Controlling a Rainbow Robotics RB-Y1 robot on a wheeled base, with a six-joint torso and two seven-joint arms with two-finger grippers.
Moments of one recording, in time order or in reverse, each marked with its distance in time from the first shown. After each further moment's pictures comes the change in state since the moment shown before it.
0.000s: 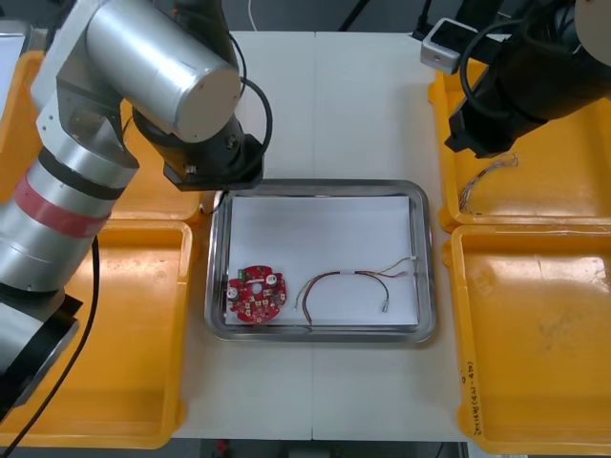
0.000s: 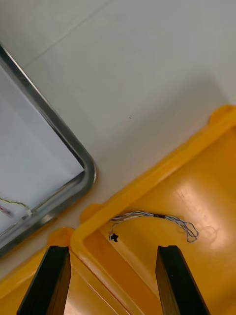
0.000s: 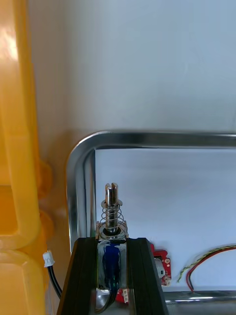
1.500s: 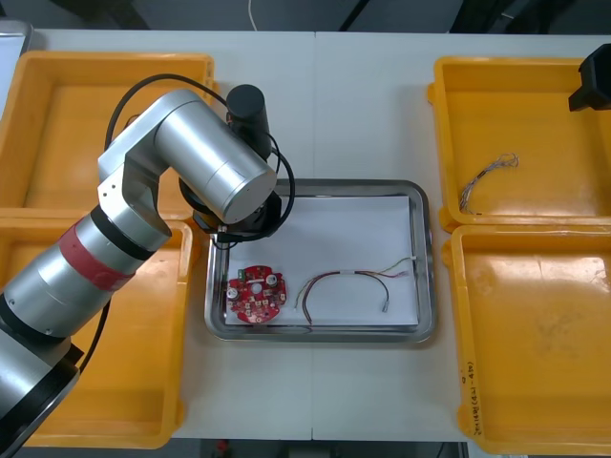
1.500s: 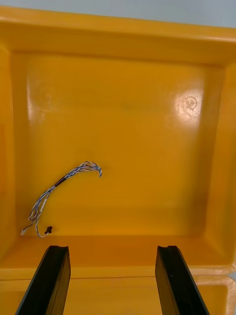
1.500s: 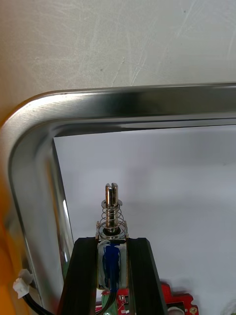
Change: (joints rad) right arm 0.032 -0.034 -0.338 0.264 0.240 0.000 -0.348; left arm 0.099 -0.008 -0.191 0.082 -0.095 -0.220 0.006
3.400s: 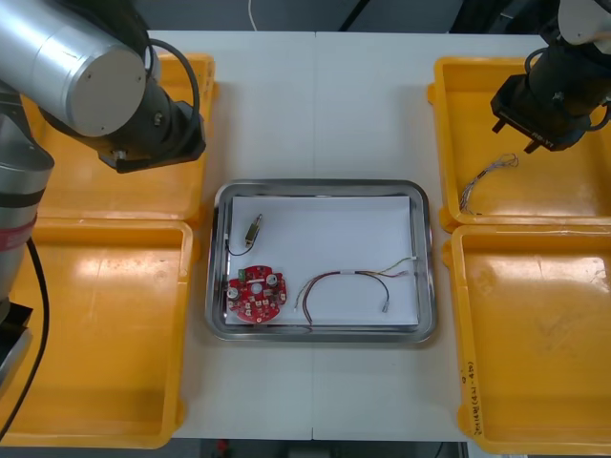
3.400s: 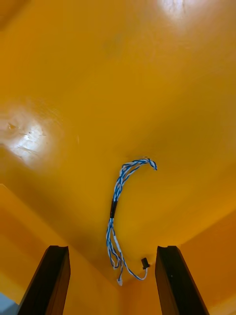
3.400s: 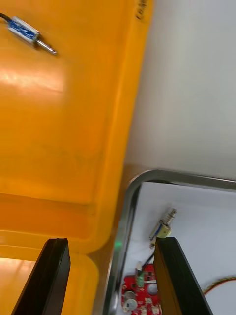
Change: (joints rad) right arm -0.133 0.148 0.157 0.440 0.113 -0.184 -0.727; left arm -0.001 0.123 0.364 -0.282 0.073 0.219 0.018
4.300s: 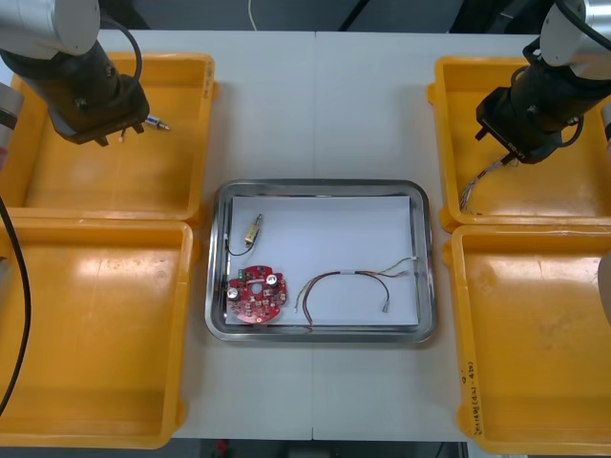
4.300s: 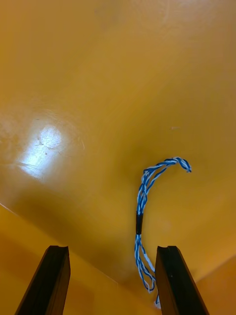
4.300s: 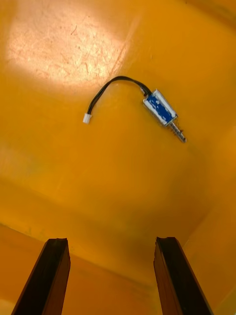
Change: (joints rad) right arm -0.002 0.038 -0.015 0.132 -0.024 -0.136 -0.109; left arm -0.187 0.058 0.095 0.621 -0.029 -0.182 -0.073
